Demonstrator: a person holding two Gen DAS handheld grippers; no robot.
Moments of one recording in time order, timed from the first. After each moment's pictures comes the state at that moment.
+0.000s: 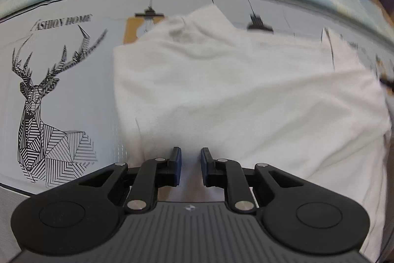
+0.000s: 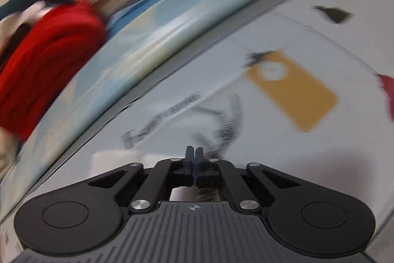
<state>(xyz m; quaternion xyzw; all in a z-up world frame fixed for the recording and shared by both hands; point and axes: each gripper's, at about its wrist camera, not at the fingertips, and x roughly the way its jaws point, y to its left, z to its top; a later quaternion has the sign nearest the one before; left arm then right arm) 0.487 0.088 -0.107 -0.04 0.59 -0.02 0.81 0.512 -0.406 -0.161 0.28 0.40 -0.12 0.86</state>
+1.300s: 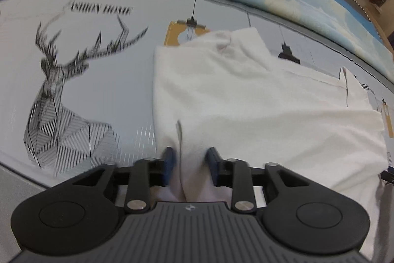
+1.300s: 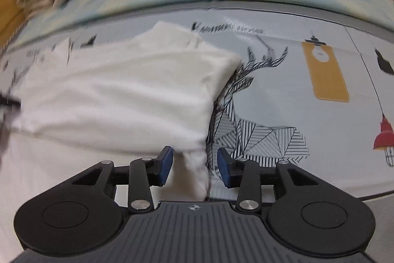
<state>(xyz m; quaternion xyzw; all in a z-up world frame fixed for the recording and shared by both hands) 0.481 0.121 -0.108 -0.10 0.55 0.03 0.83 0.440 -0.364 -0.145 0.00 0.51 0.13 0.85</state>
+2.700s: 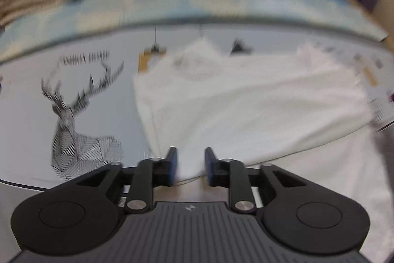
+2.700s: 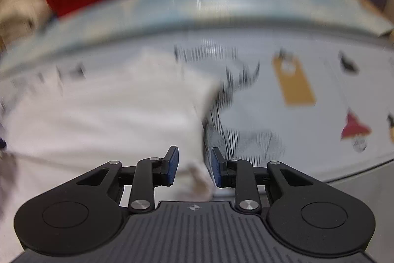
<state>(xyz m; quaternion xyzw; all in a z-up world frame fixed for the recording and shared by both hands) 0.421 0.078 -0.041 0.02 0.50 -0.04 0.86 0.416 -0.355 -0.079 0.05 0.47 0.04 0.88</state>
